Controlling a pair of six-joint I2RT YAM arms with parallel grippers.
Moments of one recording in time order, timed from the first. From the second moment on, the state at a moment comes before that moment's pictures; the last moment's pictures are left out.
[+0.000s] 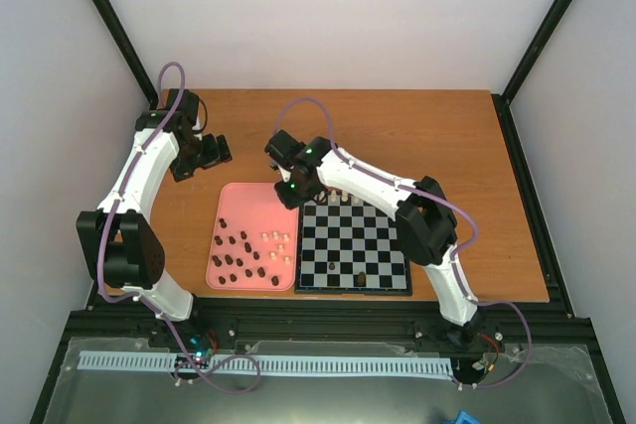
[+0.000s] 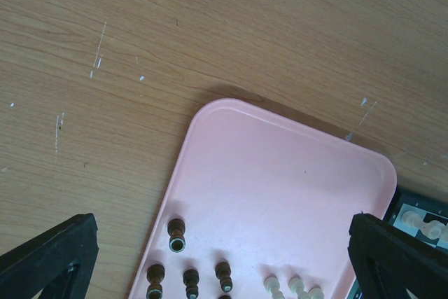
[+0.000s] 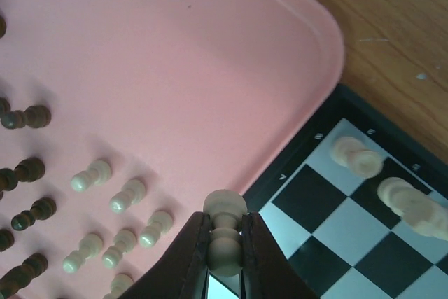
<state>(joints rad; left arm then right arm) -0.03 1.60 1.48 -1.11 0.05 -0.44 0.90 2.16 1.93 -1.02 -0.05 0.28</state>
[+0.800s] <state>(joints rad) -0.03 1.60 1.48 -1.11 0.05 -0.44 0.82 2.18 1.84 -1.00 -0.09 0.34</state>
